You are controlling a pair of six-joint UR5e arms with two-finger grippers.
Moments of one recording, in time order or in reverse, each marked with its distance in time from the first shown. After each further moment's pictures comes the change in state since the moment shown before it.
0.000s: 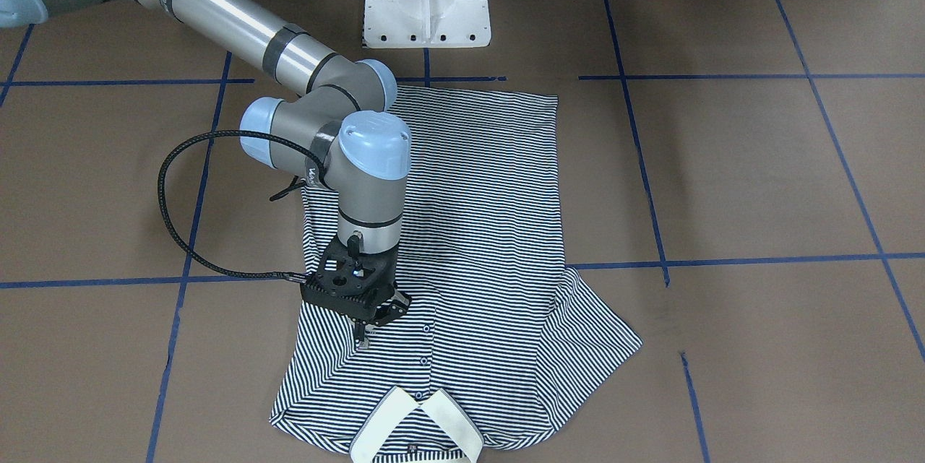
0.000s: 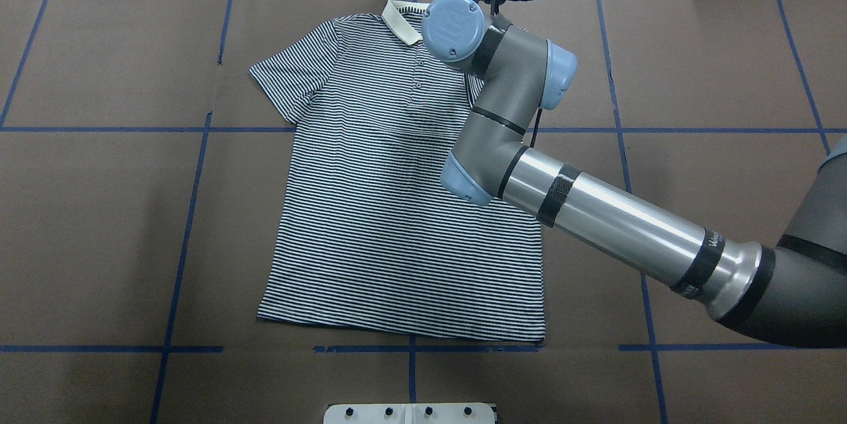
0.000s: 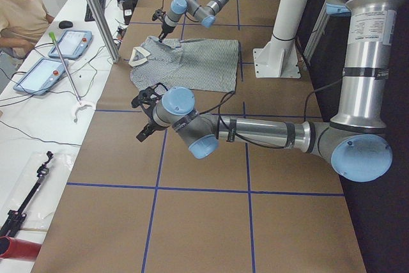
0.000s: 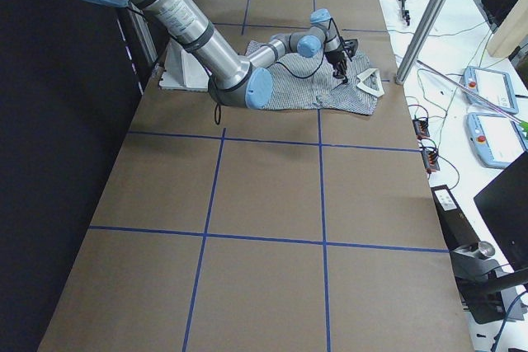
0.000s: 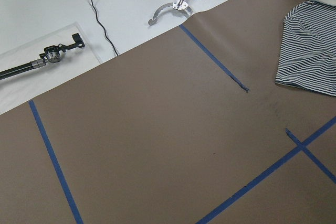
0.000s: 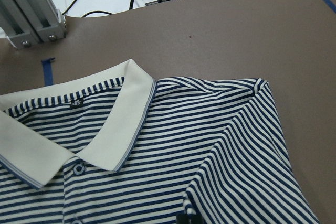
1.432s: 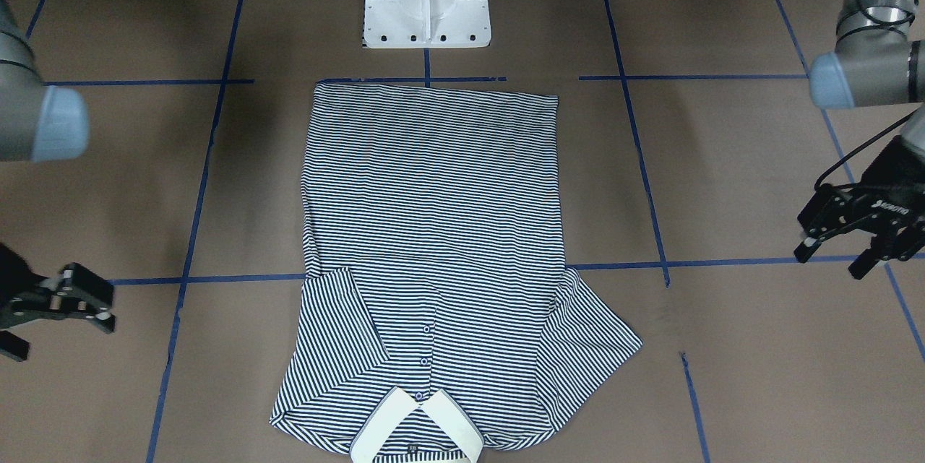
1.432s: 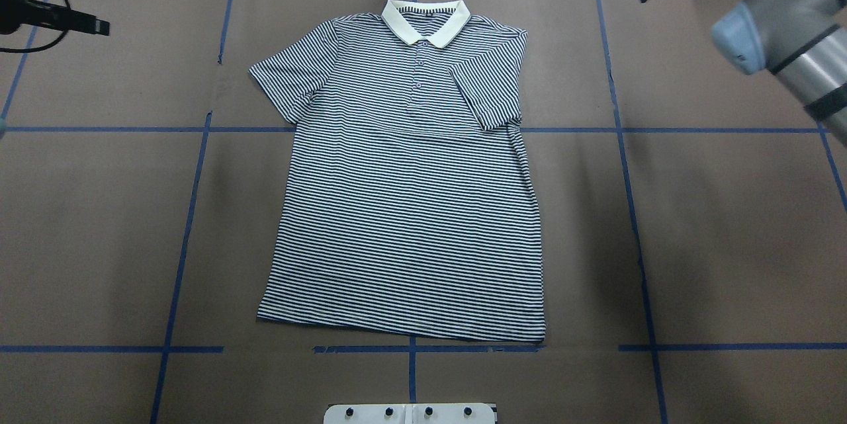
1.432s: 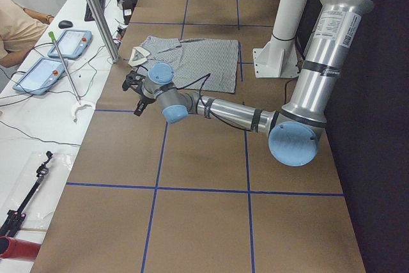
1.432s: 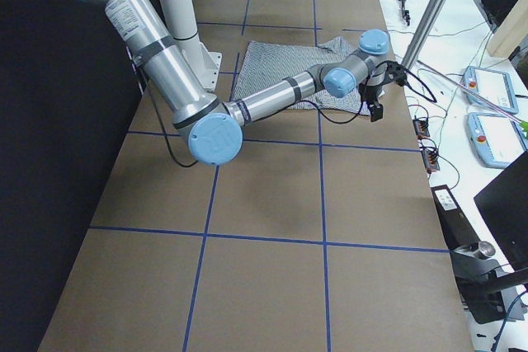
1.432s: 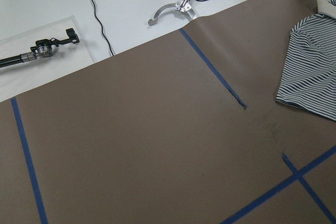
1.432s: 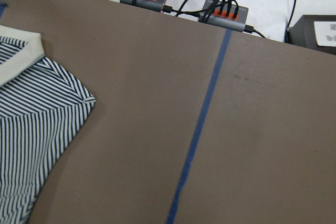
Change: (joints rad) left arm 0.331 -0.289 0.160 0.012 0.309 -0.574; right arm 0.566 -0.430 0.328 0.009 0.778 -1.047
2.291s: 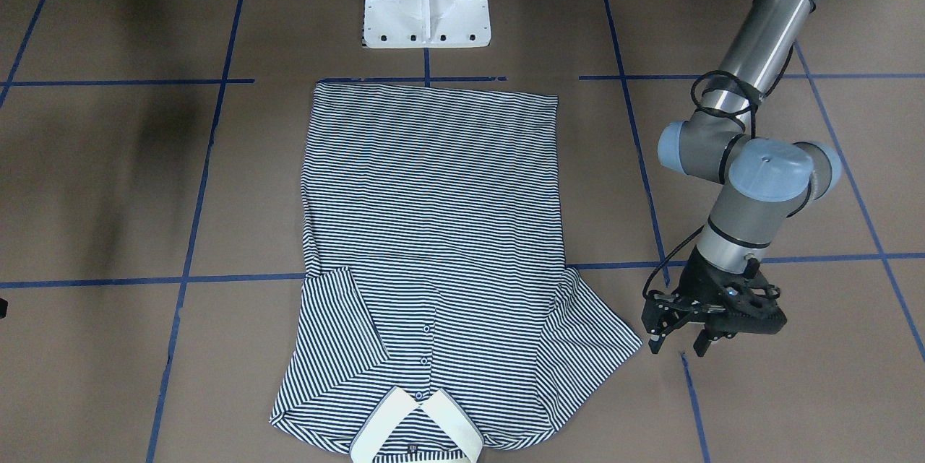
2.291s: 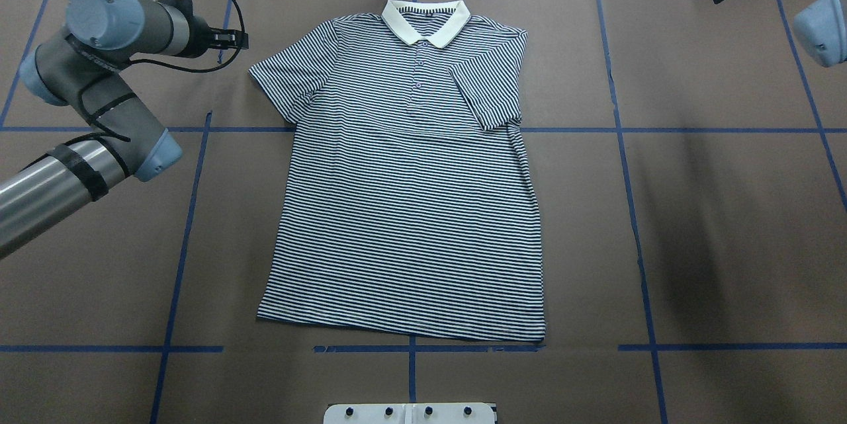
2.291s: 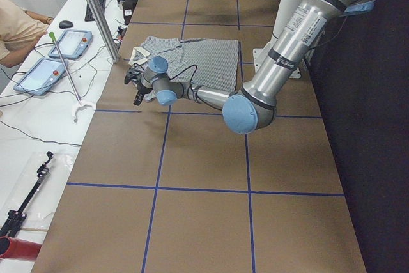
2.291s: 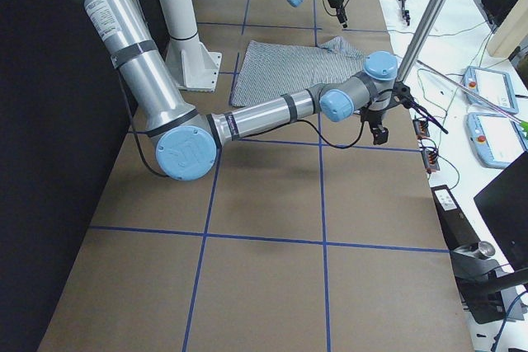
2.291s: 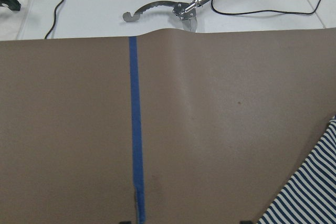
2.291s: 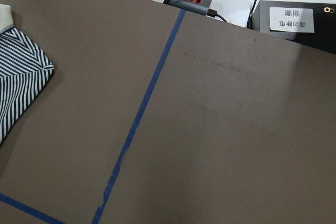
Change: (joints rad) left arm 0.262 -0.299 0.373 -0.072 0.334 -0.254; right arm 0.076 -0.065 0.005 0.001 0.062 -0.112
